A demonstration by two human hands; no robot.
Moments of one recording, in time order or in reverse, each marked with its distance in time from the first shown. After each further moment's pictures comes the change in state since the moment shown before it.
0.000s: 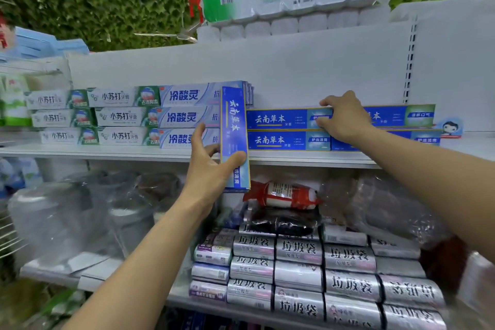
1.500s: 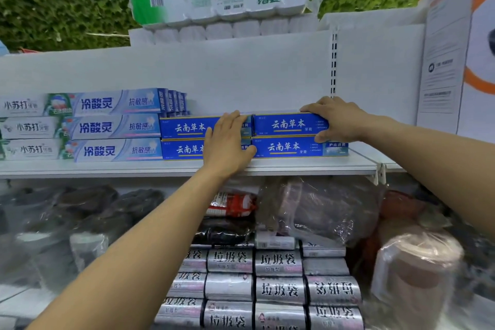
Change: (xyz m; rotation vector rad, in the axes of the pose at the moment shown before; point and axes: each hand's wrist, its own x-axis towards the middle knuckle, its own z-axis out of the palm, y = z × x) left_hand 0.060 -0.003 0.186 1.014 -0.176 0.439; right_hand 0.010 0.139 -0.090 -0.383 -0.292 -0.269
